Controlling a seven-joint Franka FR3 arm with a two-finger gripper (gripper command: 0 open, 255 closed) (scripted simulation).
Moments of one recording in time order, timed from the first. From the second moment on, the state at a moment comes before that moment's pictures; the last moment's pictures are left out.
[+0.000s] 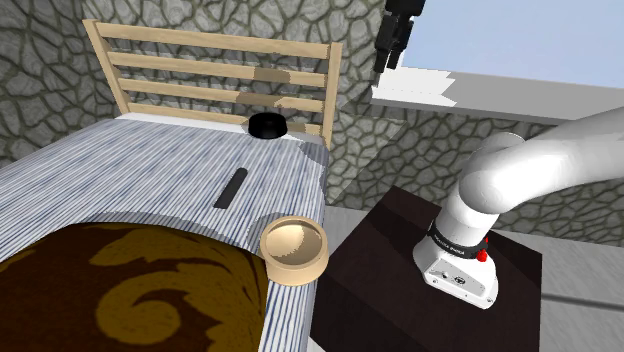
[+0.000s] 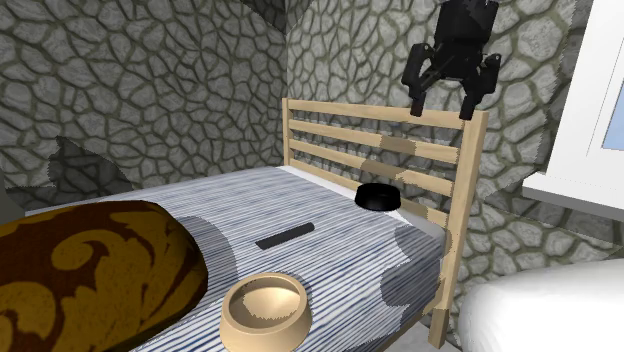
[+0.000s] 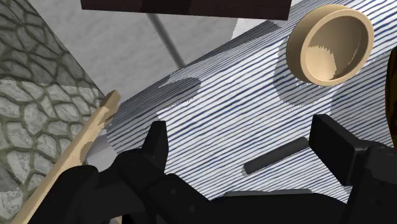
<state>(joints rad) -0.02 -0.83 -0.03 -2.28 0.07 1.49 -0.13</state>
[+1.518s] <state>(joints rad) -0.09 -0.30 0.38 -2.28 0.27 1.99 0.64</state>
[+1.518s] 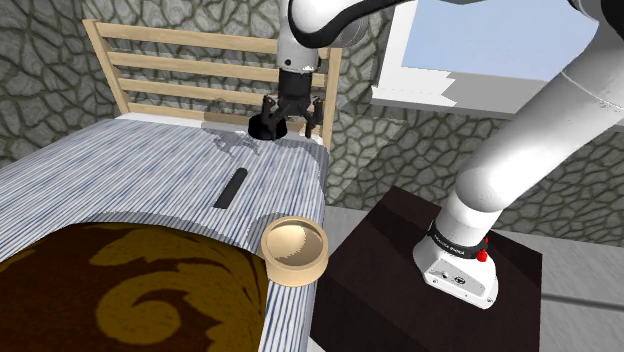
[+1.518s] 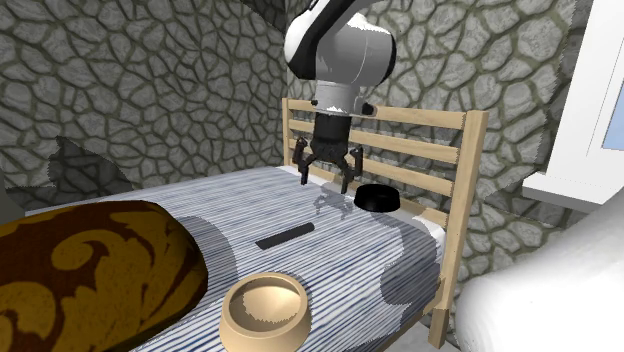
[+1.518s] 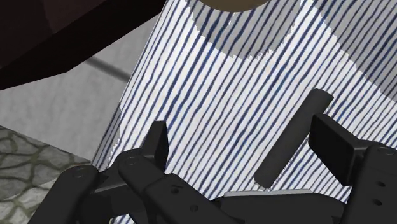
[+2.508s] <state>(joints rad) -0.05 0.32 0.43 -1.93 0.09 2.22 1.20</state>
